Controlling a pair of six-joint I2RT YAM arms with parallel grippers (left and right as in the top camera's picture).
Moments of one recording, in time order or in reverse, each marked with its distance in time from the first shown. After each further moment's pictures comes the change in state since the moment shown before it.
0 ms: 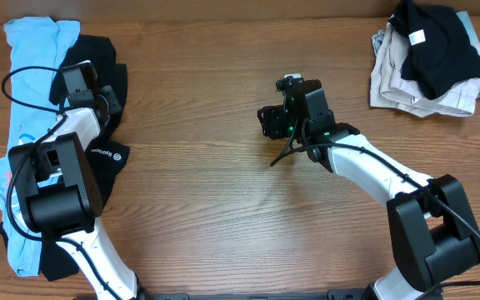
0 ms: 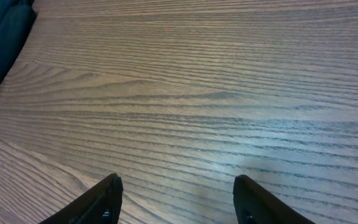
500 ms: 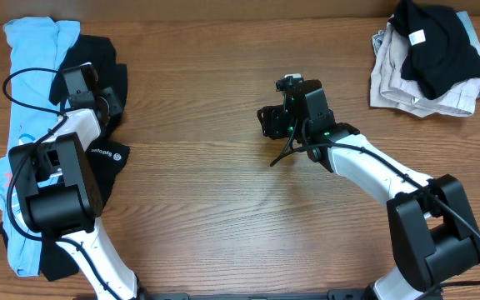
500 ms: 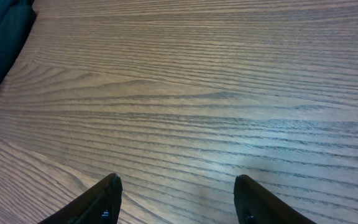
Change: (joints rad) left arm 0.000 0.000 -0.013 0.002 0.000 0.004; right arm 0.000 0.000 0.000 0.000 -0.001 0.000
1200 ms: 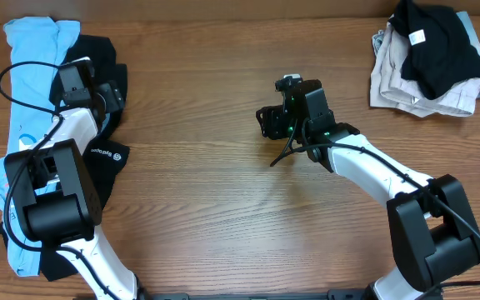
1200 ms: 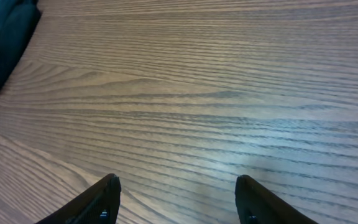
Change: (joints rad) left arm 0.000 -0.061 -0.003 -0.026 0.001 0.040; right arm 0.000 0.000 0.000 0.000 -0.011 0.000
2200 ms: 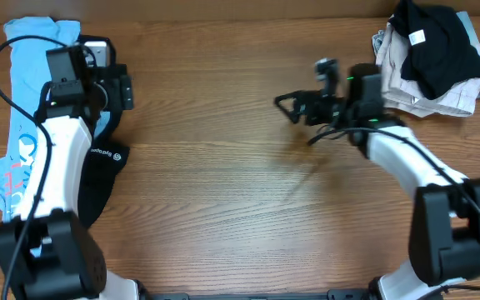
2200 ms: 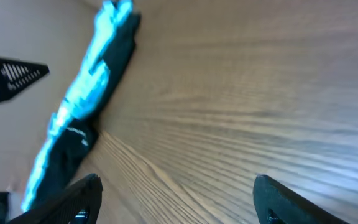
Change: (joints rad) left arm -0.059 -0.357 -0.001 -0.361 0.122 0.218; right arm -0.238 -0.014 0.000 0.066 -0.541 0.000
